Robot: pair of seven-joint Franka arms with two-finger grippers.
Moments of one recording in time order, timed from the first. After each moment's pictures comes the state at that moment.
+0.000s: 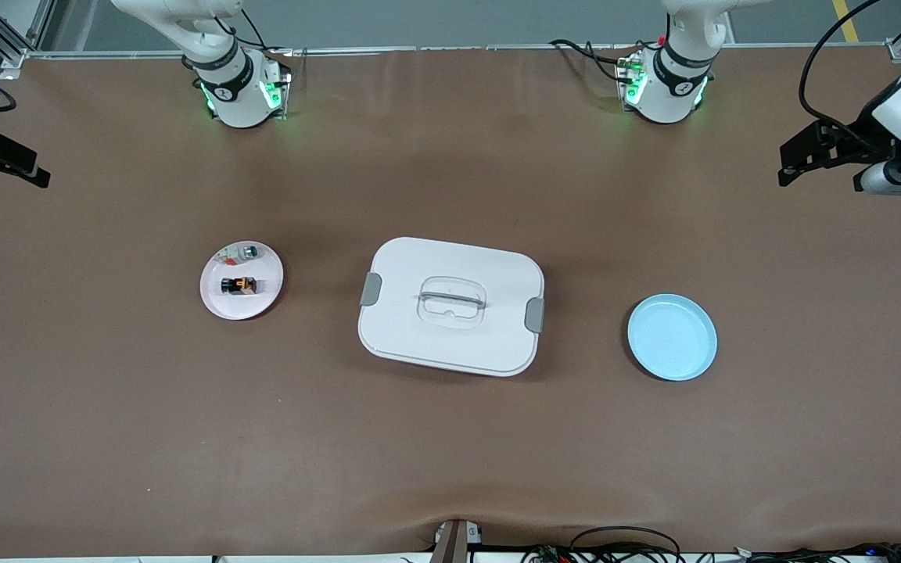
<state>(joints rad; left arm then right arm) 0.17 0.00 -0.29 -1.48 -0.01 1.45 -0.04 -0.06 -0.03 -0.04 -1.52 0.06 1.40 0.00</state>
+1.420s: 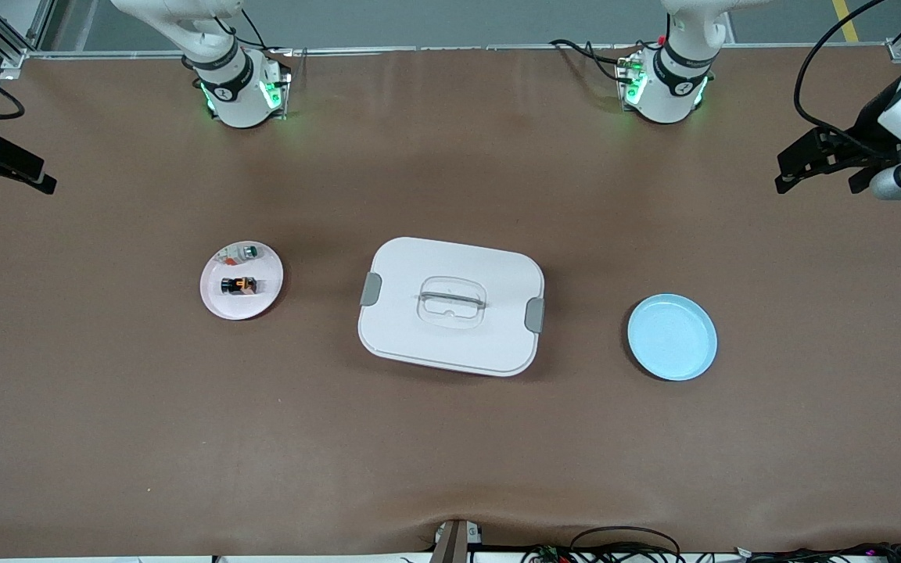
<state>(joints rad) 0.17 0.00 -0.29 -1.48 -0.03 1.47 -0.13 -0.06 -0.03 -0.03 -1.53 0.06 1.44 0.02</state>
